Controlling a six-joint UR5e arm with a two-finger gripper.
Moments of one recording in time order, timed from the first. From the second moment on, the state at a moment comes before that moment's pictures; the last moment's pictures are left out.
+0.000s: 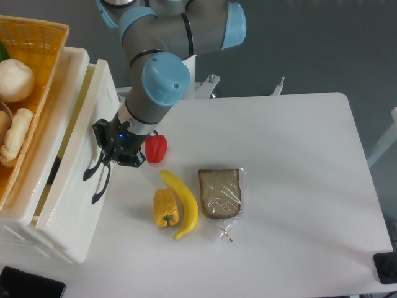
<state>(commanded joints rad) 2.26 -1.79 -1.64 -1.35 1.06 0.86</state>
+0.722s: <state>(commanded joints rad) 2.26 -1.80 -1.63 -1.34 1.05 0.86</state>
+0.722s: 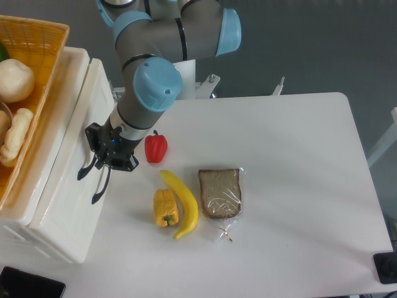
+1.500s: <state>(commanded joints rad) 2.40 -1.83 -1.56 -1.30 1.06 0.88</state>
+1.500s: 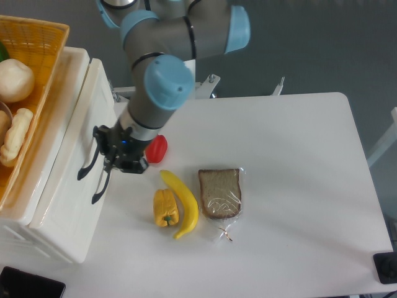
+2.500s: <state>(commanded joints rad) 2.72 -1.97 -1.51 -1.15 1.50 1.49</state>
